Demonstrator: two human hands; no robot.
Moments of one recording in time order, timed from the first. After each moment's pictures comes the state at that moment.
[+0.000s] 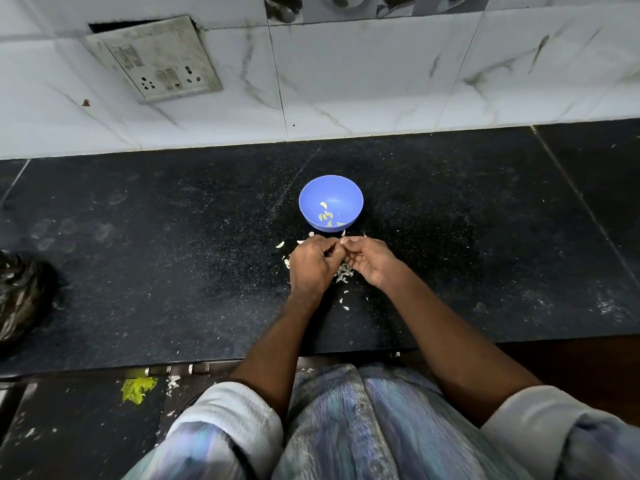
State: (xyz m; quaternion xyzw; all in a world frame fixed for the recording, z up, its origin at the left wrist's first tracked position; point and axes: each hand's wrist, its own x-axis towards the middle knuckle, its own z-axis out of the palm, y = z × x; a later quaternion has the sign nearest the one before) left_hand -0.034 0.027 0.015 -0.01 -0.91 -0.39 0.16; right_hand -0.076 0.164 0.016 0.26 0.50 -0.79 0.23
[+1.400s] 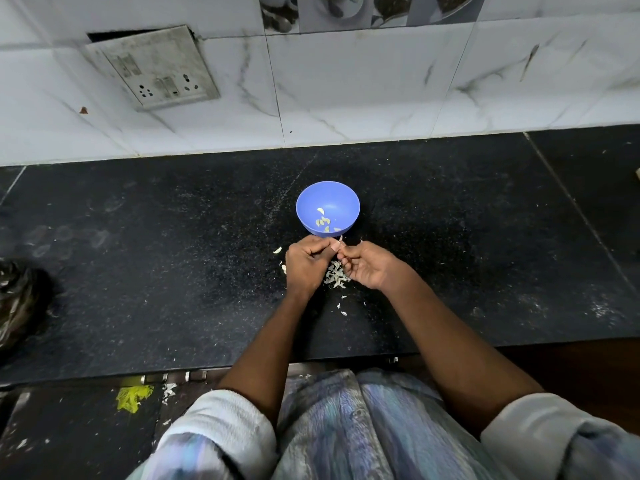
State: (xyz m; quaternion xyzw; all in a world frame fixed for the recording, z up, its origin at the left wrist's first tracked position) left_hand -0.048 0.017 0.003 0.00 -0.77 -0.63 0.09; right_hand -0.078 0.173 0.027 0.26 0.50 -0.76 0.32
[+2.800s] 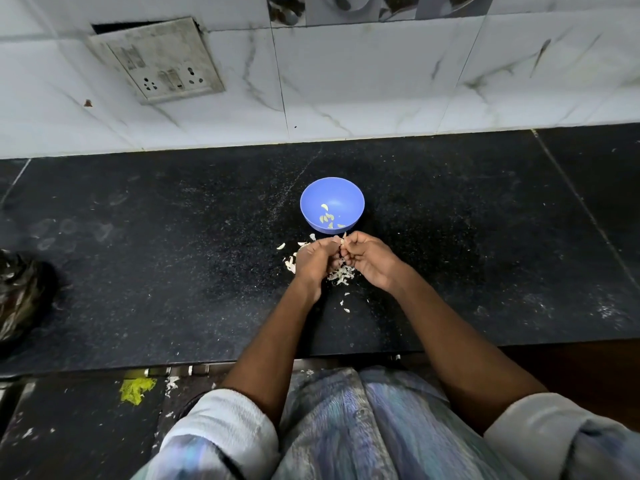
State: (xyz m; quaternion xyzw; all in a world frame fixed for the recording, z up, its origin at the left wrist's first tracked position) left_hand -0.048 0.033 0.023 0.27 -0.54 -0.79 -0.14; right_hand -0.072 0.173 0.020 0.10 0.57 -0.77 0.25
